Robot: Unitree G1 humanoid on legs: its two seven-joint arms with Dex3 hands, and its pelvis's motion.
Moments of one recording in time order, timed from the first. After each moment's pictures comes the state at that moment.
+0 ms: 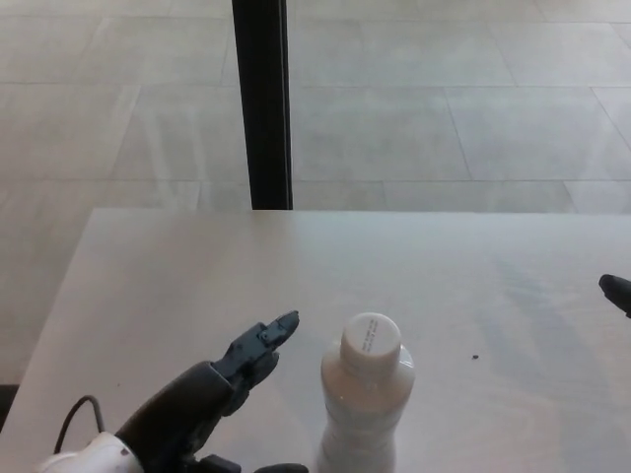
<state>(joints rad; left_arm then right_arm) -0.04 0.48 -0.29 -0.23 -0.07 0.19 -0.36 -0.02 -0.33 -0.25 -0.12 0.31 0.10 0.17</state>
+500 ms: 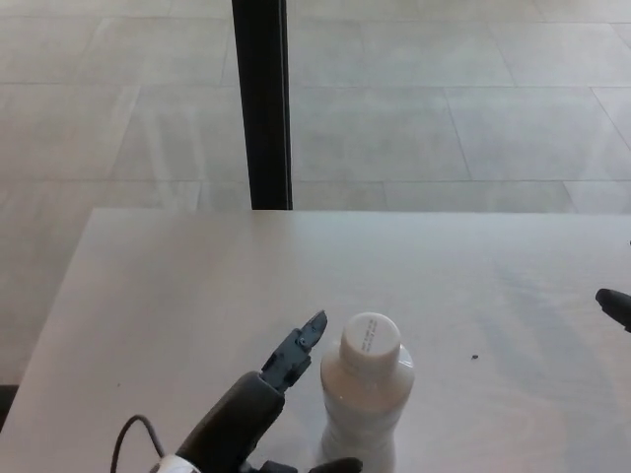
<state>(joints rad) -0.03 0.29 -0.37 -0.17 0.12 0.20 -0.16 0.01 -0.30 -0.28 -0.13 0.32 0.11 0.17</state>
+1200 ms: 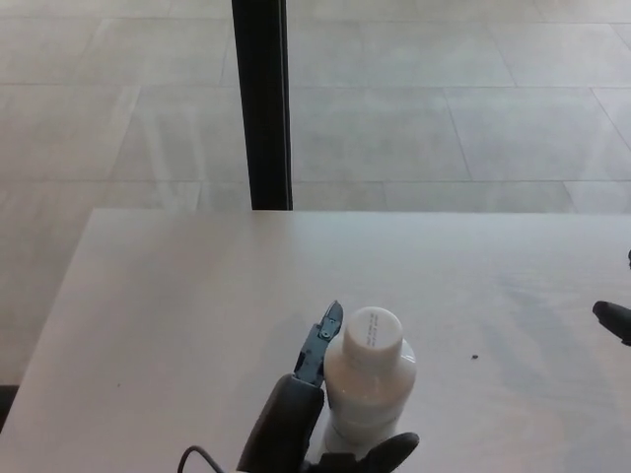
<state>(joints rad) -0.01 0.03 -0.38 -0.03 0.15 0.12 -0.01 0.04 -0.28 -0.27 -0.16 0.32 0.12 0.17</state>
